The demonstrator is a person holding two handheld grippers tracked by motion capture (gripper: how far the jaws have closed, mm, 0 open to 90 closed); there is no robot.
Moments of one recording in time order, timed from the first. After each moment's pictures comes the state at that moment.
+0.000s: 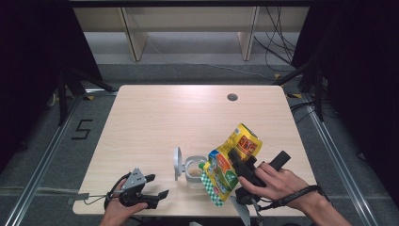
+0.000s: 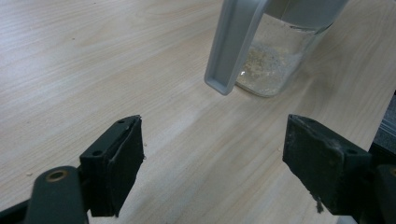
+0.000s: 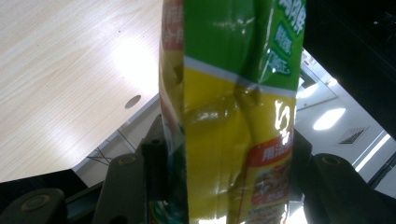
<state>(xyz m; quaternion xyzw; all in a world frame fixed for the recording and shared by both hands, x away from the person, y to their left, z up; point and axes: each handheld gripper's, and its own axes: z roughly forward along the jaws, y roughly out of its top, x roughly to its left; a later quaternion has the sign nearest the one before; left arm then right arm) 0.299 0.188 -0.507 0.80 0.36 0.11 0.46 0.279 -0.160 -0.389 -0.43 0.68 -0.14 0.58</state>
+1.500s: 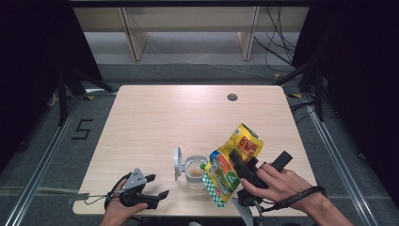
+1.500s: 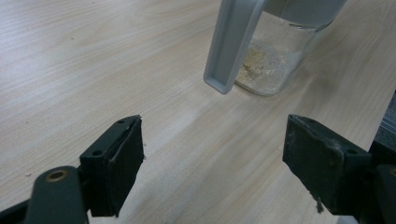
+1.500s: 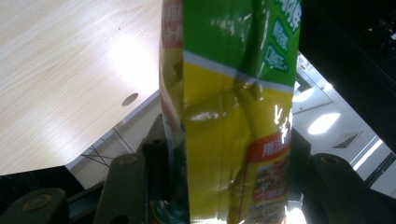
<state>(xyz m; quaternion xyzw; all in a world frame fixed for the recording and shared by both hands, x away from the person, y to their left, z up) 0.300 0.188 -0.507 0.81 0.35 0.12 0.47 0.274 -0.162 -0.384 -0.45 0.66 -0.16 0.57</state>
